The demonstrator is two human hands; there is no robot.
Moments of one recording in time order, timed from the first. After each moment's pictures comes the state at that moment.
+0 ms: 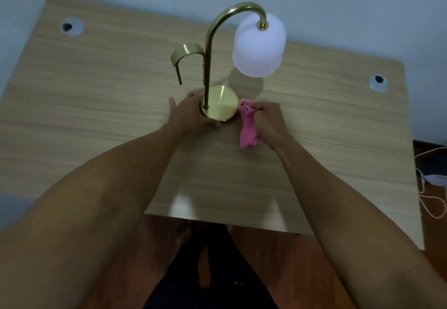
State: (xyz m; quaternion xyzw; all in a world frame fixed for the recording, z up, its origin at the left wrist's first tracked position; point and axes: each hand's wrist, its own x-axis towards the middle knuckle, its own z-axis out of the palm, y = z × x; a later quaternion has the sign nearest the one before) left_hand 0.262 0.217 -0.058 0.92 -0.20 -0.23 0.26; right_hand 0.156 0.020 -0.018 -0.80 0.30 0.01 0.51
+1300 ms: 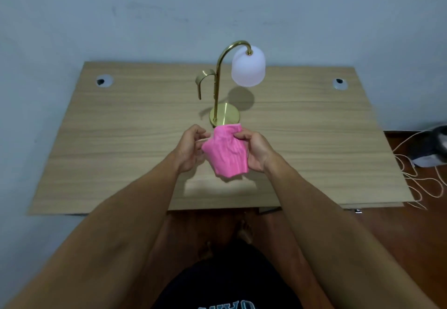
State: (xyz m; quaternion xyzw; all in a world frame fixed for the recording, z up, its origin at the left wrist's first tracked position) left_hand 0.184 0.302 0.032 0.62 0.09 -0.48 0.61; right_hand 0.078 0.130 0.046 -0.33 0.31 0.12 0.88
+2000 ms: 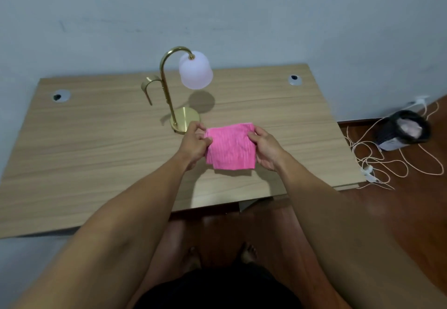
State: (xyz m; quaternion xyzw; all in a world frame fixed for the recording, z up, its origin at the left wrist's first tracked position) left_hand 0.111 0.186 0.036 0.73 -0.08 -0.34 0.58; right_hand -0.016 0.012 0.043 -0.48 0.39 -0.02 0.79
